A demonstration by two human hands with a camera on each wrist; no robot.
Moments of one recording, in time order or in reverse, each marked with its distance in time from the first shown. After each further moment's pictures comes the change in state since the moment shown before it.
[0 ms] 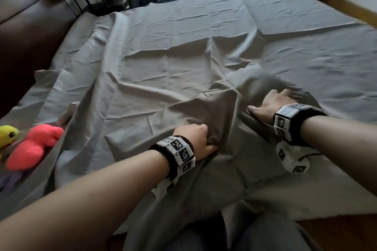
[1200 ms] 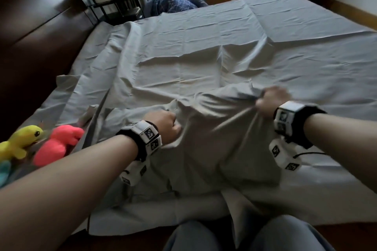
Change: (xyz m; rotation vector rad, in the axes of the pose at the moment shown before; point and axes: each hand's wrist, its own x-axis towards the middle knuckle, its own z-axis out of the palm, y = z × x) left_hand -0.033 -0.116 -0.032 0.052 0.101 -0.124; right_hand -0.016 -0.033 -0.019 0.172 0.111 -0.196
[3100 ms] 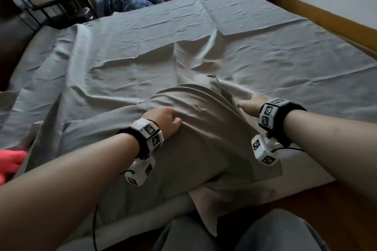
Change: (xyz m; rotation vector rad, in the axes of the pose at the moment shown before) left_hand 0.053 0.126 0.002 -0.221 0.027 0.054; right_hand 0.002 0.114 -0.001 0.300 -0.206 0.269
